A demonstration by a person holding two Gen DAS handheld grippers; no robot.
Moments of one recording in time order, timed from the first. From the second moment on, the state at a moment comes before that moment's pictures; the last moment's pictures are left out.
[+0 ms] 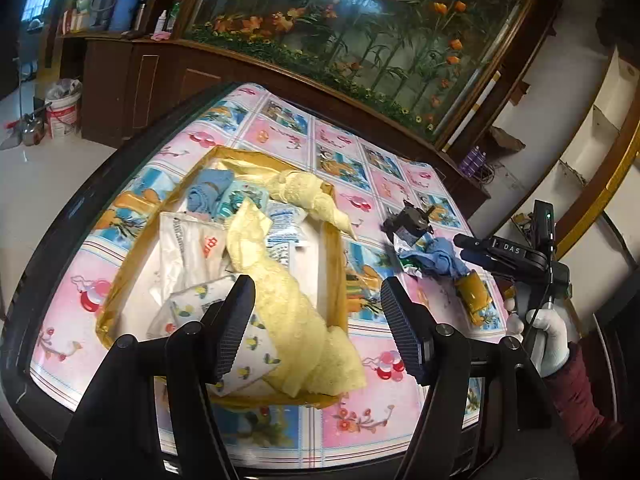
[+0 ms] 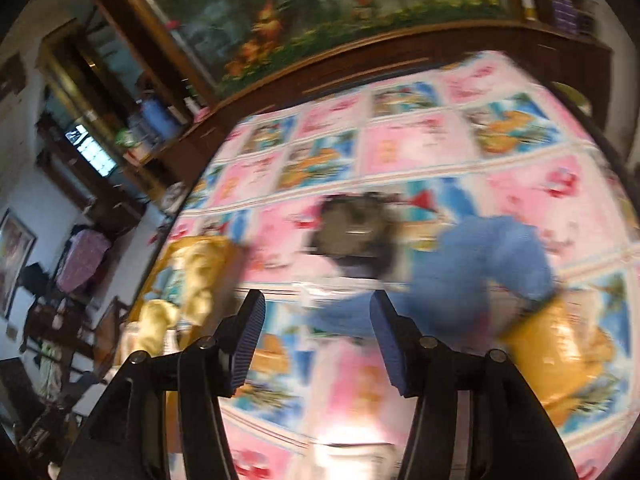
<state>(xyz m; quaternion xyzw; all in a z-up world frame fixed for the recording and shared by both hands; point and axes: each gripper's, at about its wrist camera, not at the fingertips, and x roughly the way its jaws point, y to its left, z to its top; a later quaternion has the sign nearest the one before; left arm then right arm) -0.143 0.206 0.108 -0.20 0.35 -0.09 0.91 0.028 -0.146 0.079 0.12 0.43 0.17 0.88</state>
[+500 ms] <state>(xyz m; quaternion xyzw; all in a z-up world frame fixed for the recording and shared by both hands) -0.152 0.152 0.114 -0.15 0.38 -0.12 0.91 0.041 -0.141 0.048 0.06 0.45 0.22 0.86</state>
